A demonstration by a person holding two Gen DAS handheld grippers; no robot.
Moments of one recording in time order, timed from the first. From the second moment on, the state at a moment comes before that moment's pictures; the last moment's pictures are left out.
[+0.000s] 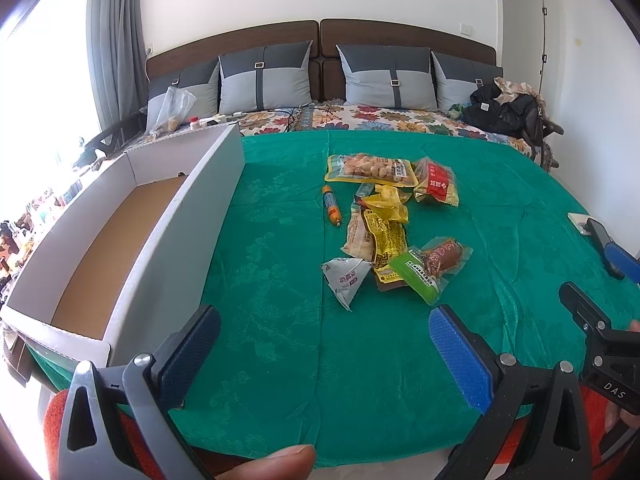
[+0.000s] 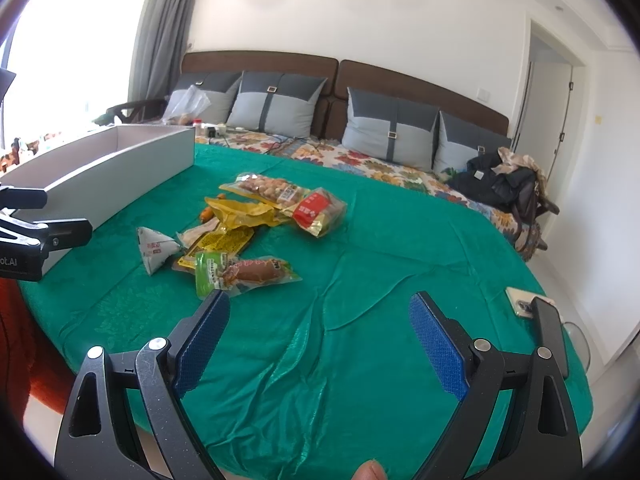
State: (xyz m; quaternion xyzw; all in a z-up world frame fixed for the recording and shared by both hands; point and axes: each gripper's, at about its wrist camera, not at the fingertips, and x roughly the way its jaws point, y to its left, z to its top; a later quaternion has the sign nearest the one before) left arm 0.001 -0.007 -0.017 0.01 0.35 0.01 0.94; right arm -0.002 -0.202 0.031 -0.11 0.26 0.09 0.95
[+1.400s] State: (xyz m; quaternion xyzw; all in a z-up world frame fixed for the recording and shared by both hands) left arm 0.003 -0.010 -0.029 0.01 0.36 0.01 0.93; right arm 0.003 -0.203 0.018 -0.11 0.28 0.09 0.95
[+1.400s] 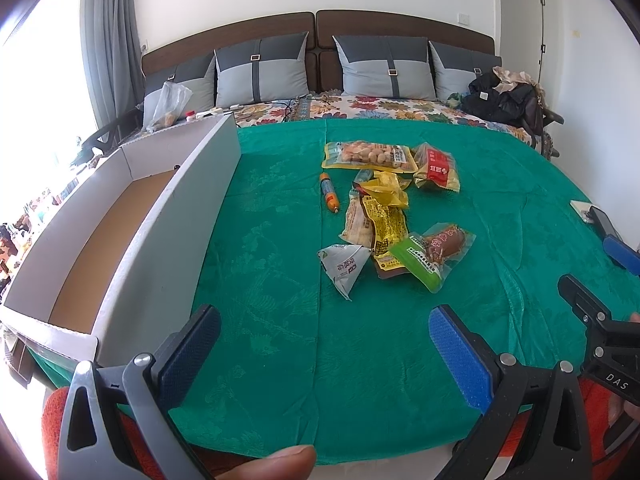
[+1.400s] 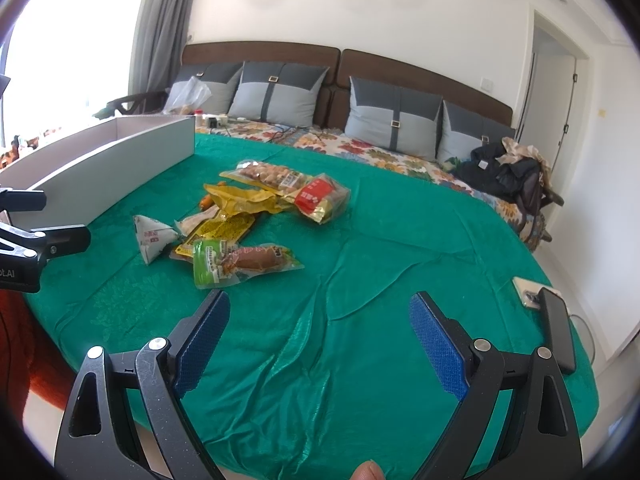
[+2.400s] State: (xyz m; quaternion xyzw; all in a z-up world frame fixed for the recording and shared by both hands) left arm 0.012 -0.003 -0.048 0.01 0.39 0.01 0.92; right arm 0.007 -0.206 0.014 -0.11 0.29 0.09 0.95
